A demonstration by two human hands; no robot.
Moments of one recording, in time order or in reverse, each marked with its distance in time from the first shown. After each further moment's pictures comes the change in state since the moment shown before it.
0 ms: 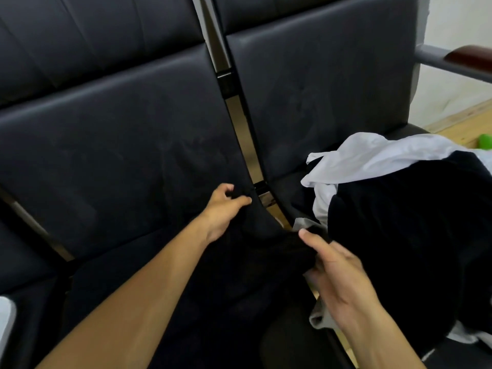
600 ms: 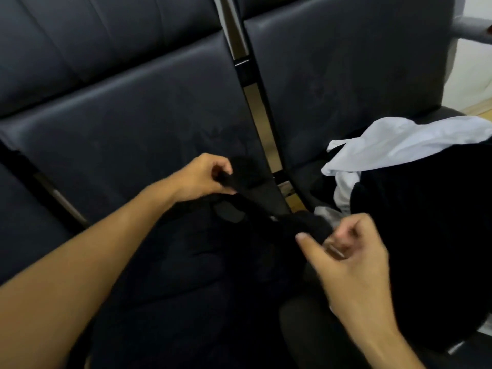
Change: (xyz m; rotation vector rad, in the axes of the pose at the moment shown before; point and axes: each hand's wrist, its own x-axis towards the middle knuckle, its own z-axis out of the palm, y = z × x) left_hand -0.011 0.058 -0.092 0.869 -0.237 0.458; right_hand -0.041 0.017 0.016 -0.476 -0.017 -0.702
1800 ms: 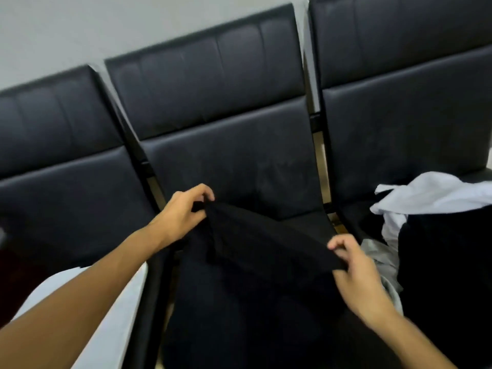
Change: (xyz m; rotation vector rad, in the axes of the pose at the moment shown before) left_hand -0.200 -0.026 -0.093 0.153 0.402 -0.048; right_hand -0.017 -0.019 0.036 -0.482 -0.451 -0.091
